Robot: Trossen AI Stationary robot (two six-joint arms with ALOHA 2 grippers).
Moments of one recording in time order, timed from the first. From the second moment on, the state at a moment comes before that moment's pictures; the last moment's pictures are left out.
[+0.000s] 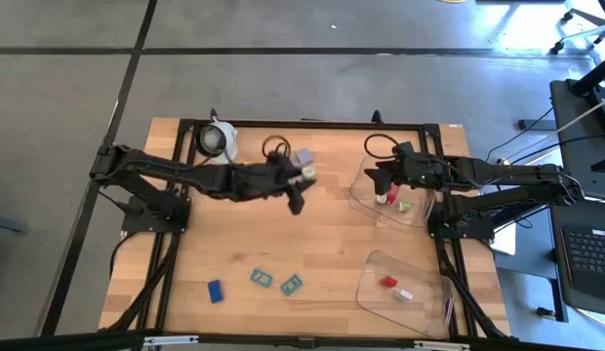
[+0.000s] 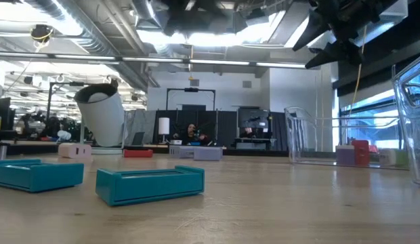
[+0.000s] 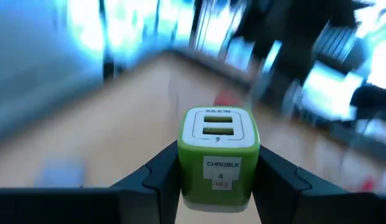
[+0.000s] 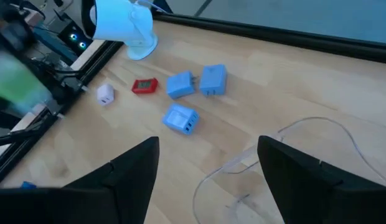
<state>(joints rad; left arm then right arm) -0.06 1.44 1.09 -0.01 -0.46 -0.40 -0.03 0.88 0.79 -0.55 0.40 0.83</state>
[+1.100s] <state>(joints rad) -0.04 1.51 1.10 0.41 -0.36 0.18 -0.08 1.01 0.79 0.04 0.04 0.97</state>
